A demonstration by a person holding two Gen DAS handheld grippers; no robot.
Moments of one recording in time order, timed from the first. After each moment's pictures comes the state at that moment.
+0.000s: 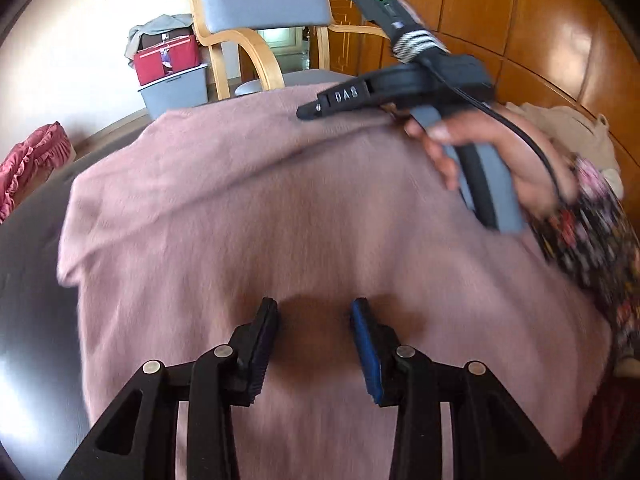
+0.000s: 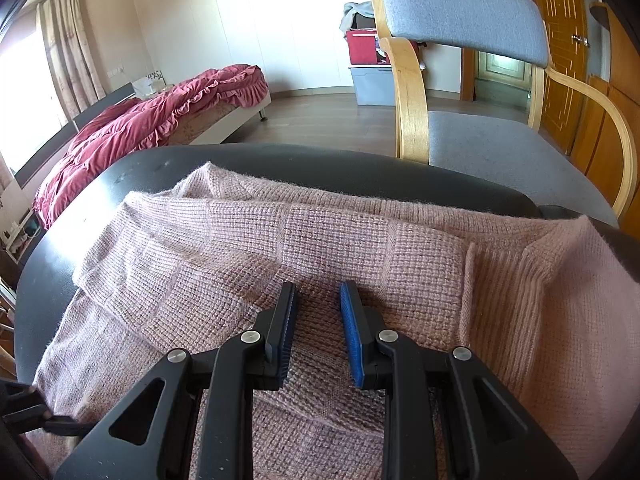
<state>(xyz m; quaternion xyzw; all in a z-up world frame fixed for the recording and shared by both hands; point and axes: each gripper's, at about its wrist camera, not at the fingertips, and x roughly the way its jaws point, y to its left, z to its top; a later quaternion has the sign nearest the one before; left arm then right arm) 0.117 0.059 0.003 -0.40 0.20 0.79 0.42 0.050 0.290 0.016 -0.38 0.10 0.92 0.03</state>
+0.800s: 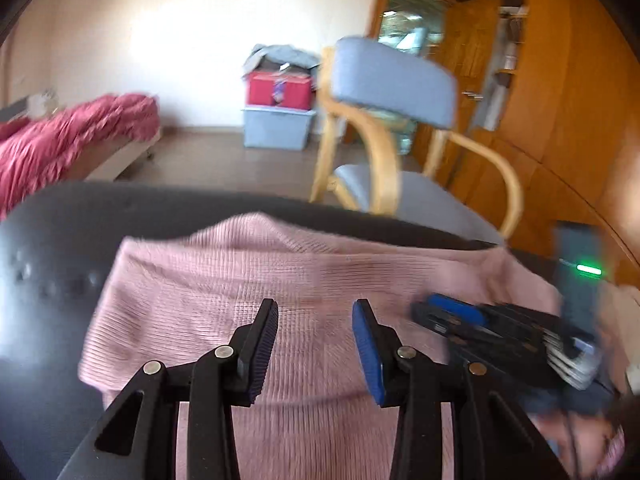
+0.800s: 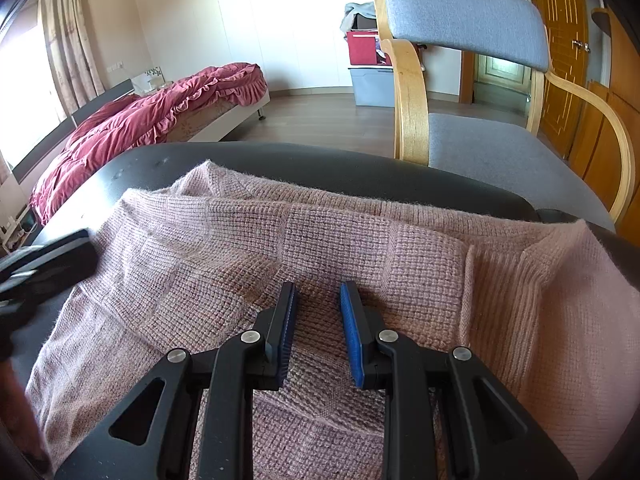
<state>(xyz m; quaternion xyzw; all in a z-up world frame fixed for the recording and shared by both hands) -0.002 0.120 0.029 -0.37 0.00 0.89 0.26 0.050 0.286 0.018 -0.38 0.09 0.92 0.03</state>
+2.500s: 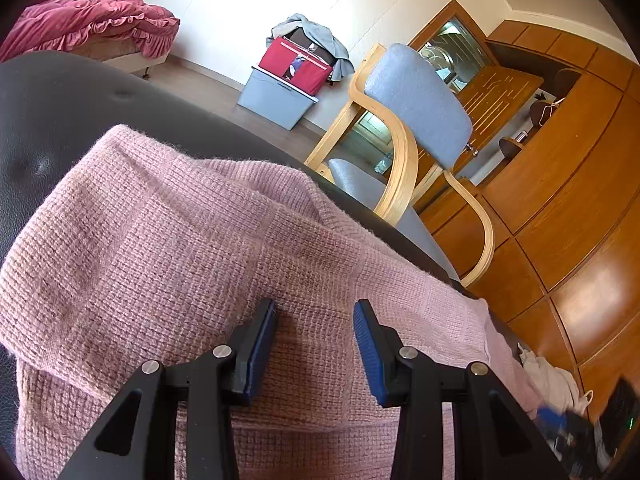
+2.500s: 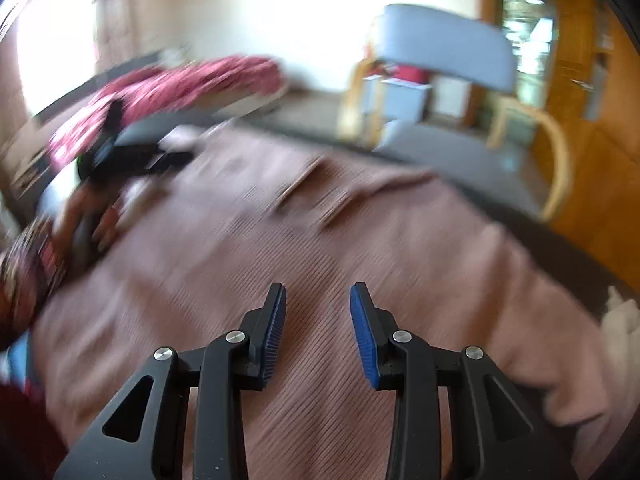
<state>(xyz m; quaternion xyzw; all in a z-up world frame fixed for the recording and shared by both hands) -0.038 0.074 -0.019 -0.41 -0.18 0.83 0.32 0.220 0.347 0.066 -0.38 0.02 0.93 0.03</state>
